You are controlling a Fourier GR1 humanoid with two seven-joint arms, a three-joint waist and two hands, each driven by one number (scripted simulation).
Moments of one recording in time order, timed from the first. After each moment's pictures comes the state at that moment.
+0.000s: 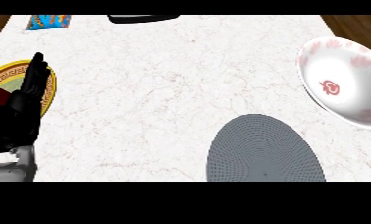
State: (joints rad) left arm -0.08 0.37 0.01 -1.66 -0.05 0.26 0.17; right arm 0.66 -0.89 0.24 -2.19 0.23 -0.14 -0.47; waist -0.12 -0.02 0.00
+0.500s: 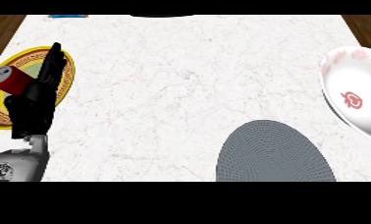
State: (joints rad) left arm -0.16 0.34 -0.03 -1.63 -0.05 0.22 0.16; right arm 0.69 -0.88 -0.15 -2.22 -0.17 -0.07 -0.36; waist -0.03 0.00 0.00
